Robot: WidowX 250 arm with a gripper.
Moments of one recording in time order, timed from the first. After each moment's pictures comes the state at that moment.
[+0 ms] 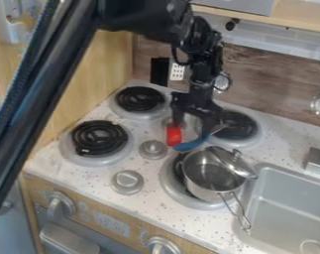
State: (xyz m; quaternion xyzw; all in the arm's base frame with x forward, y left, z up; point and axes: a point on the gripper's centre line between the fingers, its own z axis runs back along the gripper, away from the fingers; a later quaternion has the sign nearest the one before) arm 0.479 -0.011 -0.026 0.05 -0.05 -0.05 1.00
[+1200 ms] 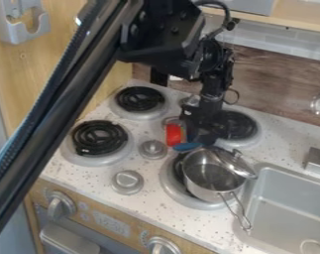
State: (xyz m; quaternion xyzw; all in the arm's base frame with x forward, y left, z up) arm 0.483 -0.028 -0.052 0.03 -0.02 -0.07 1.00
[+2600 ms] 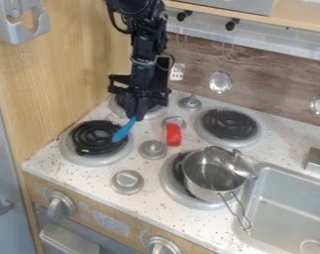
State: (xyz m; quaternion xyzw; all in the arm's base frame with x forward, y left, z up) arm 0.400 0.089 0.014 0.06 -0.03 0.13 0.99
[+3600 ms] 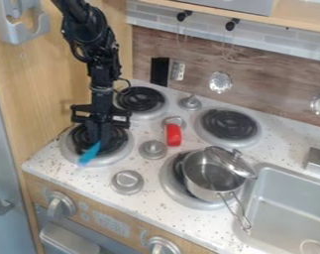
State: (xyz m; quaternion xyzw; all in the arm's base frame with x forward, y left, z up) arm 0.378 0.136 -0.036 0.02 0.01 0.18 0.98
